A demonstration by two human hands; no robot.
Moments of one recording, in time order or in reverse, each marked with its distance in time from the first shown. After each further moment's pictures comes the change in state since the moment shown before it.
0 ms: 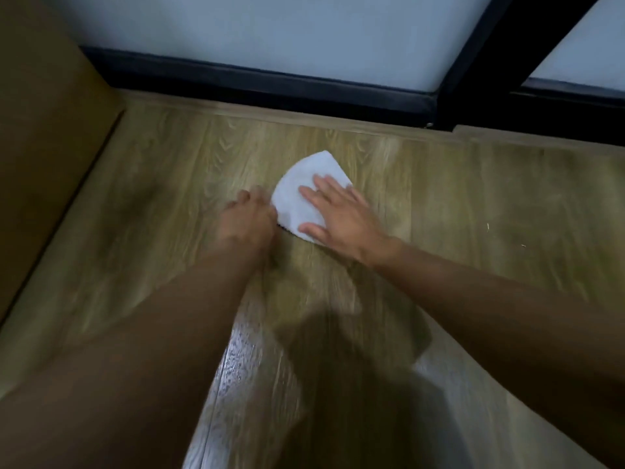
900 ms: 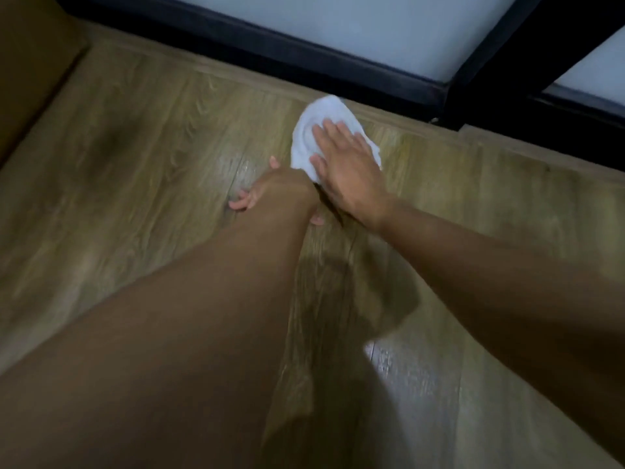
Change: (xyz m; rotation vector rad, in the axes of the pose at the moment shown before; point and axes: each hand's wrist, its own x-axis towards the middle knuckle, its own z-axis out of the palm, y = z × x) left_hand 0.068 0.081 -0.020 -0.400 -0.487 -0.402; right_hand 0.049 0.055 -0.006 -0.046 0.025 0.052
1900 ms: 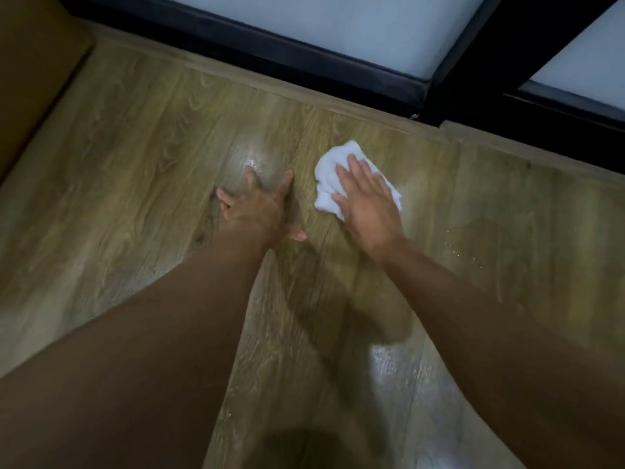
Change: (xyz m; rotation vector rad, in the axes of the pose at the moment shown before) left_hand -0.062 -0.011 0.019 0.011 0.111 0.177; right_hand -0.073 0.051 -0.002 0.116 0.035 0.039
